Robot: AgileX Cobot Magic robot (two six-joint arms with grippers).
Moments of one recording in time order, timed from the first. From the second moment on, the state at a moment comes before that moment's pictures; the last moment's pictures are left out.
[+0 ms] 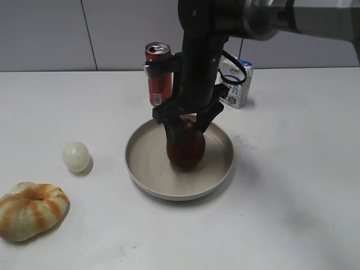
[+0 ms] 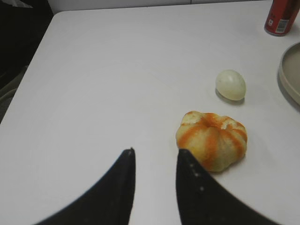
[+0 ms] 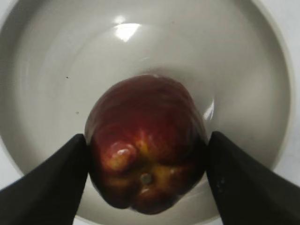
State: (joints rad) left arm -0.05 0.00 -0.48 -0.07 1.09 0.15; right arm 0.62 2.27 -1.86 0.16 1.15 0.00
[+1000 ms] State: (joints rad) left arm -0.05 0.00 -0.48 -0.07 1.09 0.15; right arm 0.16 2.14 -2.04 0.12 1.21 0.00
